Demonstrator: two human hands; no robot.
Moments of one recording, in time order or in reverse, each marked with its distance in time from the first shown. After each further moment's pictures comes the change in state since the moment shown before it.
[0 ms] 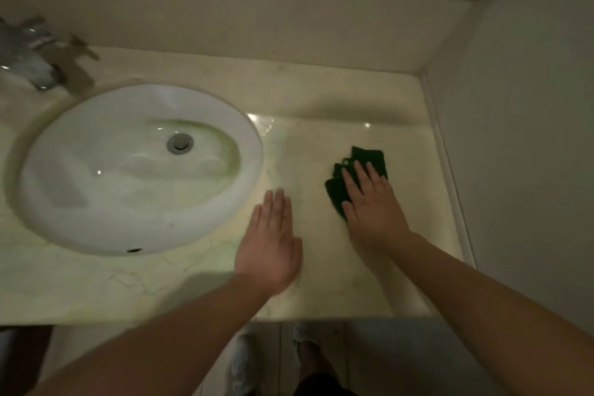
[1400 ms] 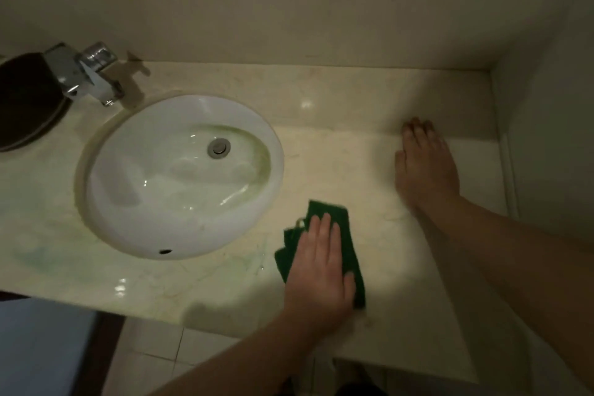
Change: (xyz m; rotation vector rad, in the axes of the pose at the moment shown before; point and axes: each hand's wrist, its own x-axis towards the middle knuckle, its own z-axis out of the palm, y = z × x) left_hand 0.054 0.046 0.011 0.000 0.041 -0.139; right_hand 0.174 0.051 -0.008 0.137 0.161 0.042
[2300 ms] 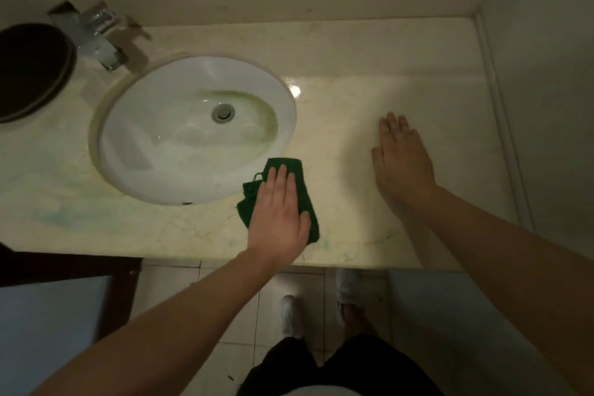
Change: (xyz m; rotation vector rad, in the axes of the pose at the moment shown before) left_hand -0.092 -0.076 -0.026 0.038 -0.042 0.027; right_hand -0.167 -0.052 0.006 0.022 -0.048 0.034
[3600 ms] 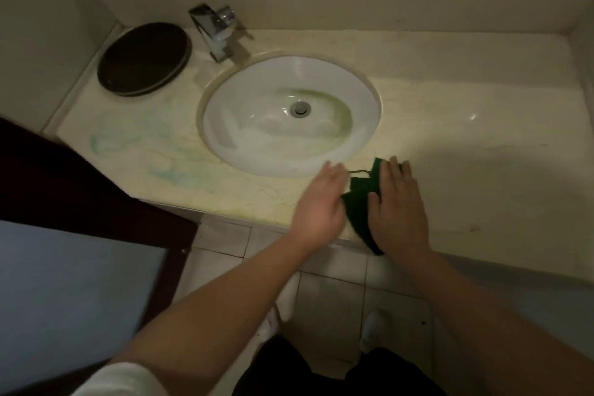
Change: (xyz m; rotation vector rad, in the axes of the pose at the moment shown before) left_hand -0.053 -0.064 -0.027 -0.449 0.185 0.068; right_hand -0.112 -0.169 0.022 0.179 0.043 -0.051
